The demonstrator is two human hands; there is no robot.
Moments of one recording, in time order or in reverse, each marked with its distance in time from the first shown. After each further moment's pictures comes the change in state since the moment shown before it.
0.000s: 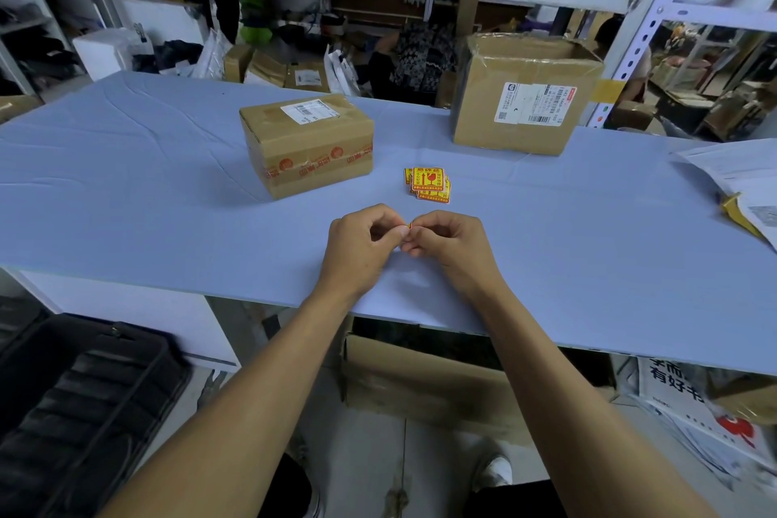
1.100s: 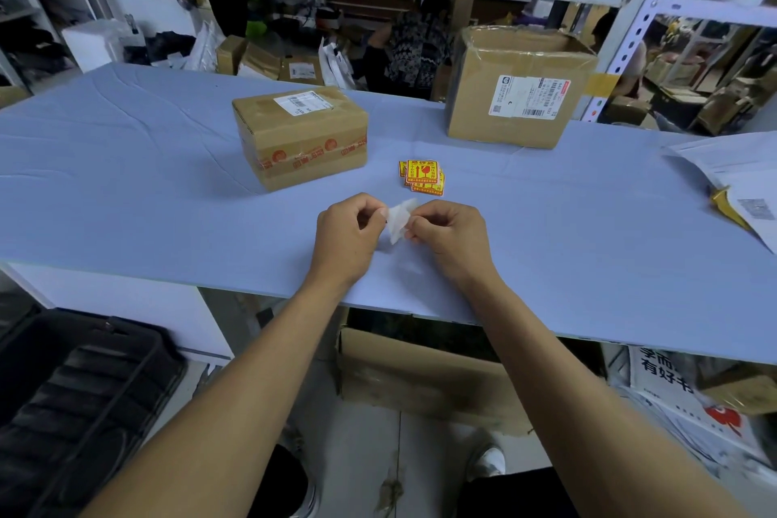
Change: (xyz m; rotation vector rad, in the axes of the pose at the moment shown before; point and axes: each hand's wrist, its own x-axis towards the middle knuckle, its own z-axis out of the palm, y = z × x) left_hand 0.002 -0.004 0.000 0.036 0.085 -0.052; right_hand 0.000 -0.002 0.001 -0.242 0.126 -0.018
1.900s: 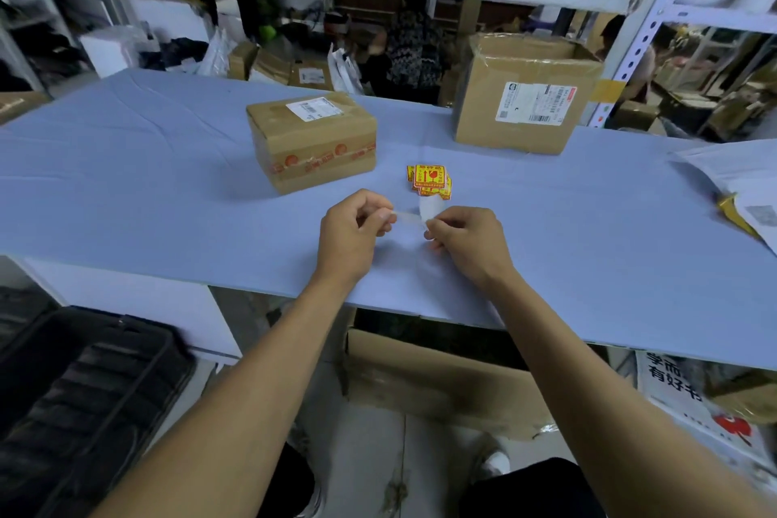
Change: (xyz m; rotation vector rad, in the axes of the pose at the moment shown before) left_hand 0.002 0.001 -0.004 -0.301 0.003 -0.087; right_hand 0.001 -0.008 -0.015 -0.135 -0.020 0.145
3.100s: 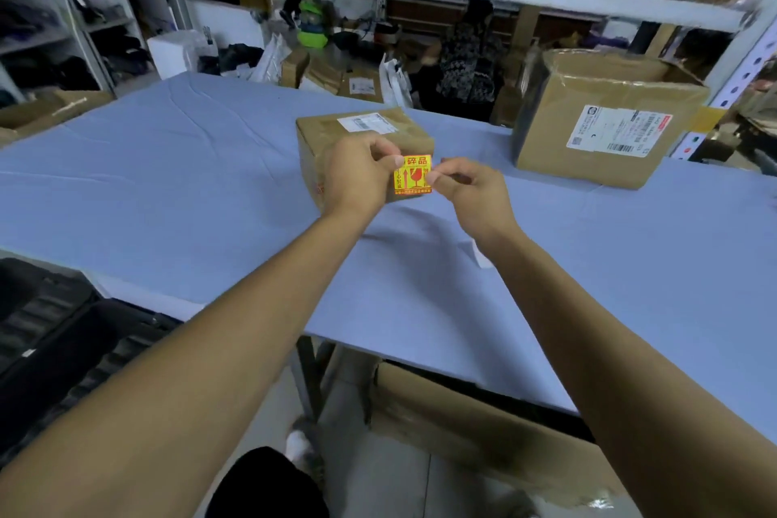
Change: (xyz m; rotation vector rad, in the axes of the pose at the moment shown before) left_hand 0.110 0.026 -0.043 0.339 0.231 0.002; right_hand 0.106 -0.047 0.060 0.288 -0.071 -0.163
